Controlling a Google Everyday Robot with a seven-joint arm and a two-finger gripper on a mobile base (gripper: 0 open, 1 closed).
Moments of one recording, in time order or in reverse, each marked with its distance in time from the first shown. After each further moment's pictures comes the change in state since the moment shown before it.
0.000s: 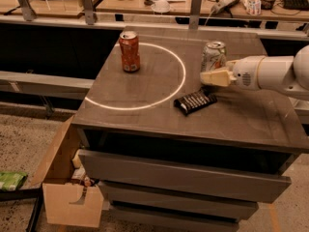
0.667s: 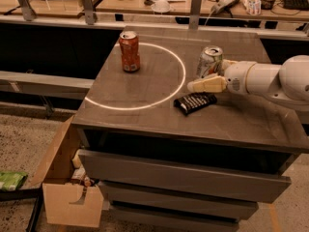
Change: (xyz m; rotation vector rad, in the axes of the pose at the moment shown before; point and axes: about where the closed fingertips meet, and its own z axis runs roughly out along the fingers) arm 0.007 -0.003 0.022 0.063 -0.052 -0.029
